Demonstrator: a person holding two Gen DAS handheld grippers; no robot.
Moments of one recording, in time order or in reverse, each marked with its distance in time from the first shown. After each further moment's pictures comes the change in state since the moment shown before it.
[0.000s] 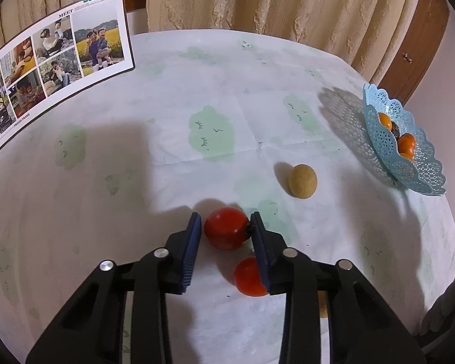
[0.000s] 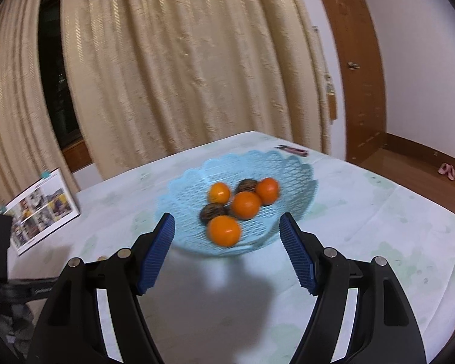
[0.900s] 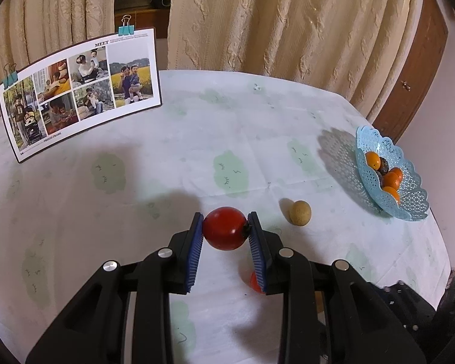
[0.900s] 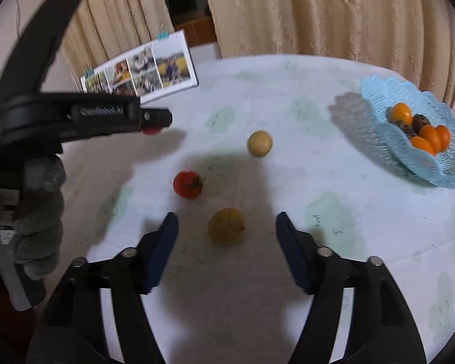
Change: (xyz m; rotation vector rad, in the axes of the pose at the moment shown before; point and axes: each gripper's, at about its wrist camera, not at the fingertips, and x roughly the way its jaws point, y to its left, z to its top) left arm -0.054 0.019 0.006 -0.046 -0.143 0.012; right arm 0.025 0.143 -0.078 -0.338 0.471 0.402
